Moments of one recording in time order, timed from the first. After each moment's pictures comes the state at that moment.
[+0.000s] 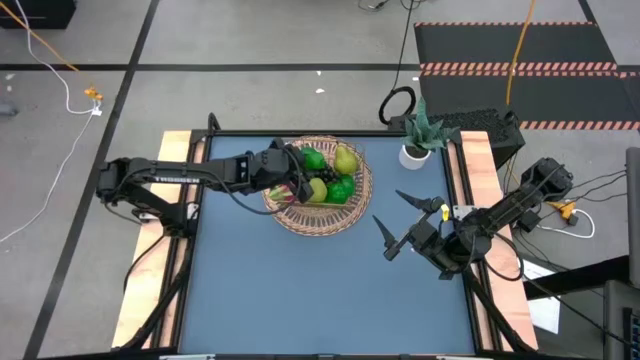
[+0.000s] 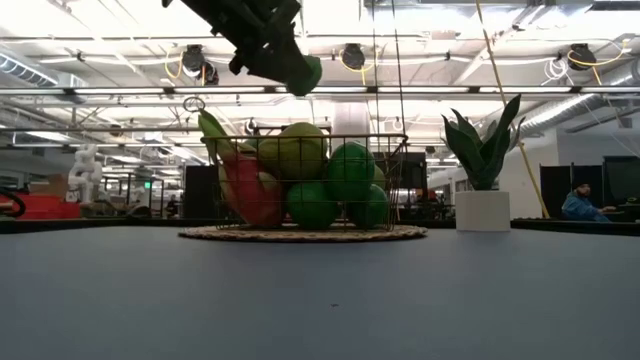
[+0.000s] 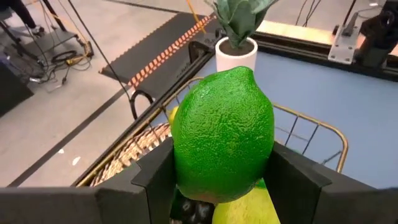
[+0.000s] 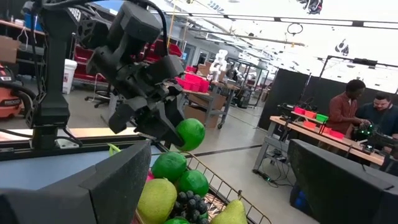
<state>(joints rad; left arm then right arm) 0.12 1.43 1.11 -0.18 -0.40 -0.11 0.64 1.26 0.63 1.16 1.36 -0.75</state>
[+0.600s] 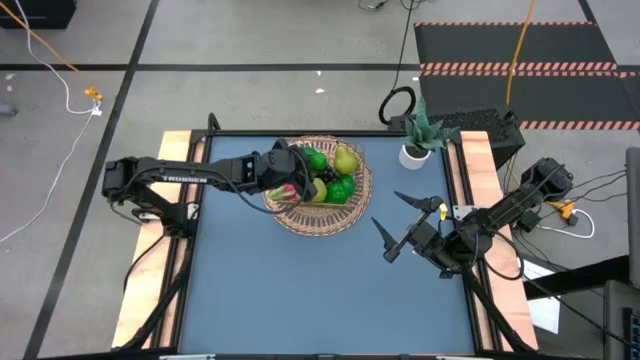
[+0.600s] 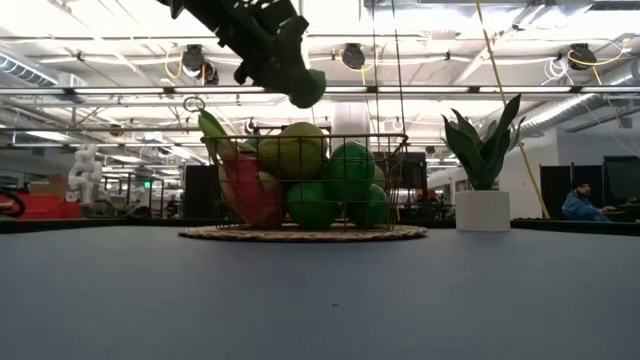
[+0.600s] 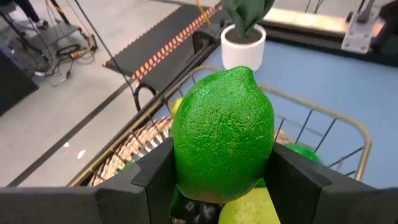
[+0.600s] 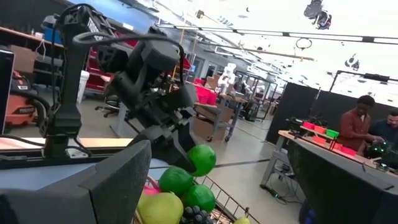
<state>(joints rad) 0.14 1.47 1.11 -0.15 -0.40 -0.11 0.63 1.26 0.63 1.19 1.28 -0.80</state>
